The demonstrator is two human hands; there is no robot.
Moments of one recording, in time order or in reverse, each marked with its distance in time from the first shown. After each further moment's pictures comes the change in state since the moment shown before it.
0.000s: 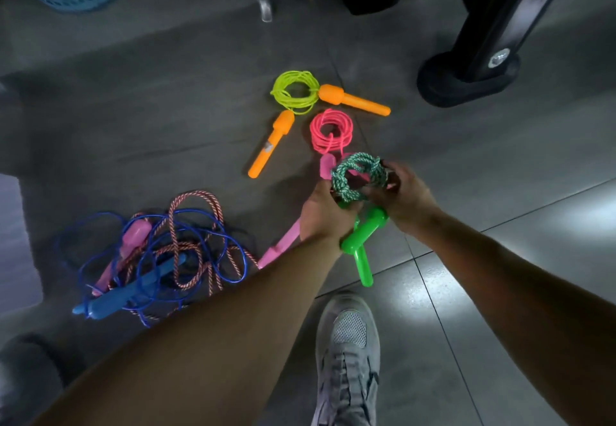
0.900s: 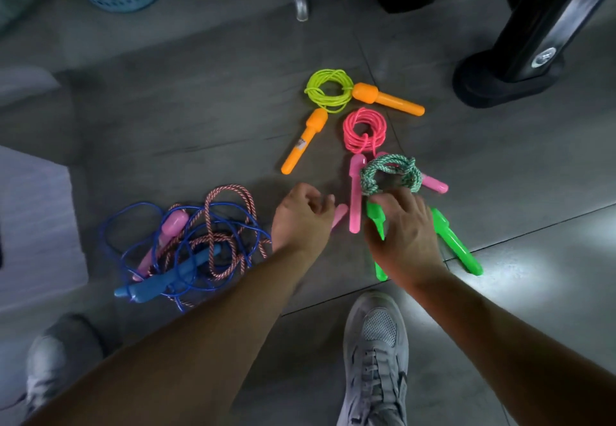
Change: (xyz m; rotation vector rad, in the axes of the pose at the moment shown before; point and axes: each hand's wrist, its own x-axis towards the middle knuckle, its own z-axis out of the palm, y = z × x) left_hand -0.019 -0.037 -0.080 0.031 0.183 -0.001; right_hand -0.059 -0.021 0.068 -0.400 0.352 -0.458
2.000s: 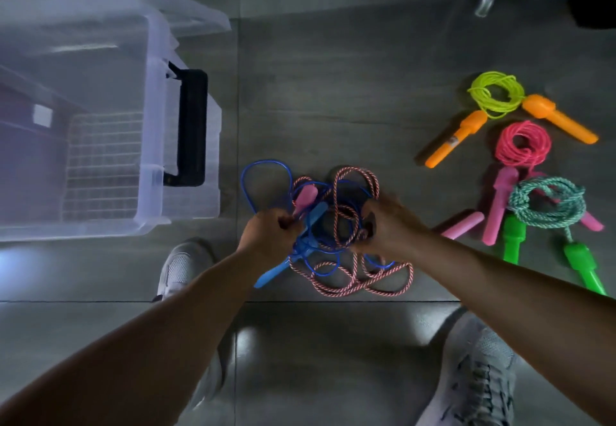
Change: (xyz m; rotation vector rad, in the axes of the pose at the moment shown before) left_hand -0.006 -0.200 -0.191 0.082 -0.085 -0.293; right_hand 0.028 -0.176 0.108 -0.025 -0.875 -0.063
